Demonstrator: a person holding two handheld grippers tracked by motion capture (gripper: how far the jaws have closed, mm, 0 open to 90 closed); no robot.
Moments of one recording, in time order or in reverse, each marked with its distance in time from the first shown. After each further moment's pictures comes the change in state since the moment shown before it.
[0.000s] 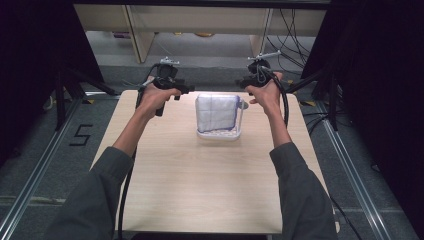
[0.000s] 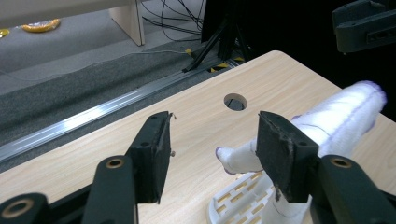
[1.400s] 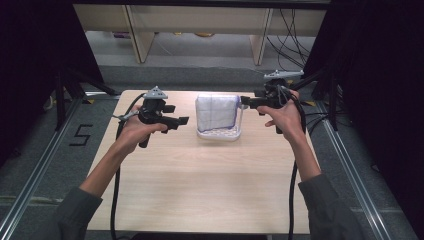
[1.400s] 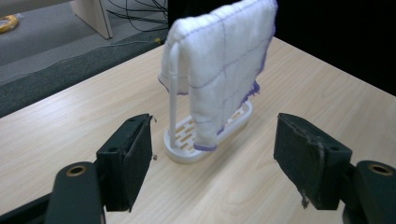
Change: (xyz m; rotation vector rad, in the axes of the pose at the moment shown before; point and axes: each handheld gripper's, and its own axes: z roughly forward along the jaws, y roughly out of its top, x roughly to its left) left arm -0.037 -0.076 -0.062 0.021 -0.123 0.080; right arm 0.013 -0.052 -0.064 -0.085 0.119 -0.003
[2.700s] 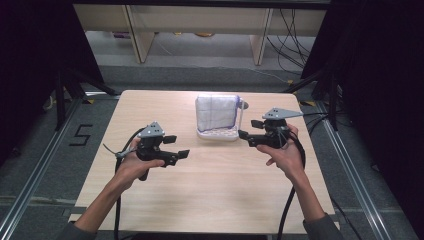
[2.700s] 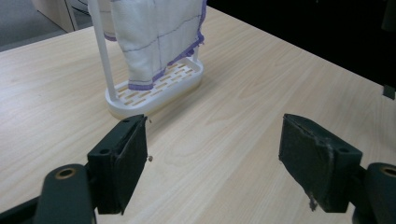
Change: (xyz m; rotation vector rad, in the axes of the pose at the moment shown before) left arm -0.041 -0.076 -0.012 -0.025 -0.111 -0.010; right arm 0.041 -0.084 -0.019 -0.023 0.053 -0.081
